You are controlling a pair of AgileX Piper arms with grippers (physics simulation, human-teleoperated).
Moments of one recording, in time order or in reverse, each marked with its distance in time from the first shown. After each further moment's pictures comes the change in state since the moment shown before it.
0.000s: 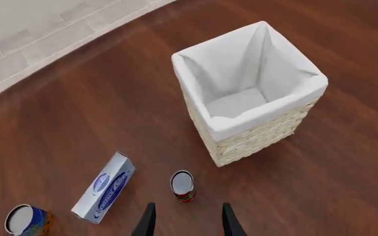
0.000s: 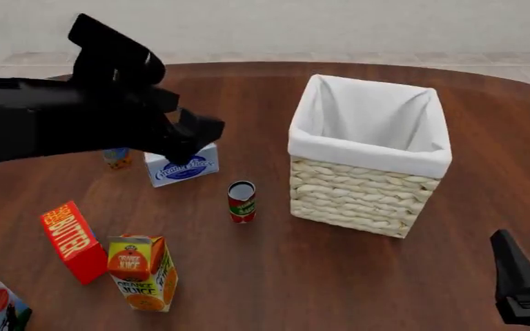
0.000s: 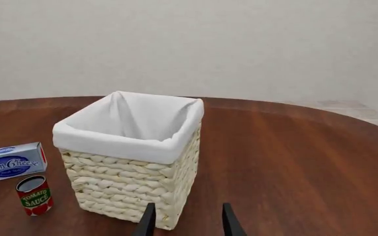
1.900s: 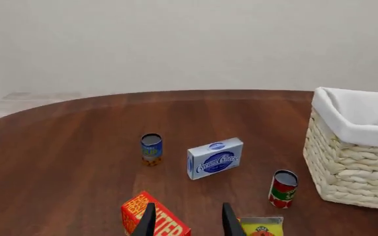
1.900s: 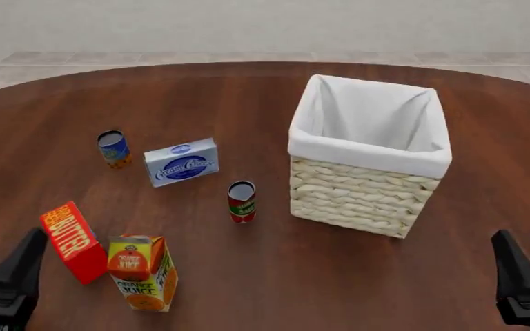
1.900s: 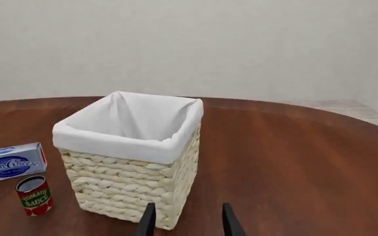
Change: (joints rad) left arm 0.562 -1.094 1.000 -0.420 -0.137; right arm -0.002 -0.010 -0.003 0.012 0.001
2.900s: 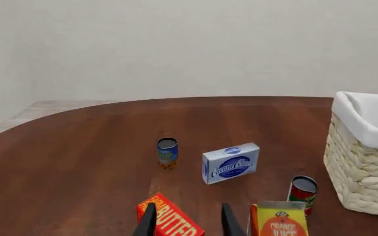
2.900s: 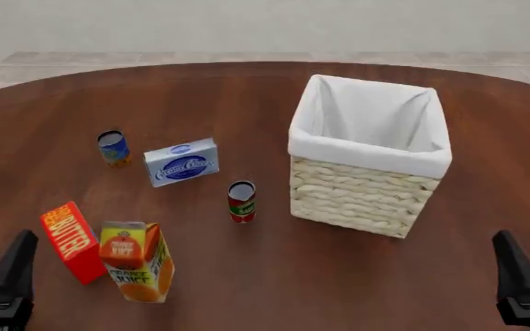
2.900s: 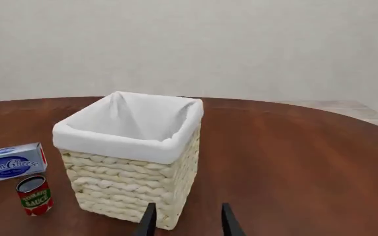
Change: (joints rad) left arm 0.068 -0.046 0.043 -0.036 0.027; right arm 0.000 -0.004 0.001 0.001 0.001
